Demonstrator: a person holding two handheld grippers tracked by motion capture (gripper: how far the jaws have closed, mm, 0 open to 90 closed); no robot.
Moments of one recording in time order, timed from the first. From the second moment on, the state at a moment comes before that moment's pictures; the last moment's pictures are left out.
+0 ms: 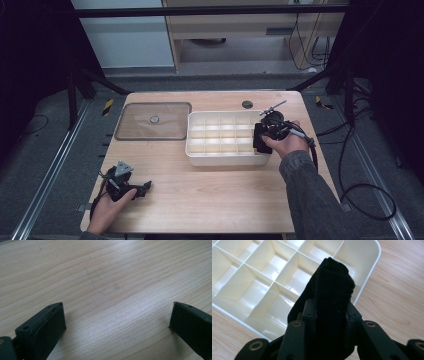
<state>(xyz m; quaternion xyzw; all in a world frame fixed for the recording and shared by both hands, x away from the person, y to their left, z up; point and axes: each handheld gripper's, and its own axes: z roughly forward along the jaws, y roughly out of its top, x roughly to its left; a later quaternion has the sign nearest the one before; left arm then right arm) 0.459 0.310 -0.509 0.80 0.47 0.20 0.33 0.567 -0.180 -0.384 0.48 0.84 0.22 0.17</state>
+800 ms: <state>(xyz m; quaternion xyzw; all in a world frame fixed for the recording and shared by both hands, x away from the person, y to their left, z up) 0.459 0.310 -0.509 0.80 0.47 0.20 0.33 0.562 -0.164 -0.412 0.45 0.86 0.16 0.18</state>
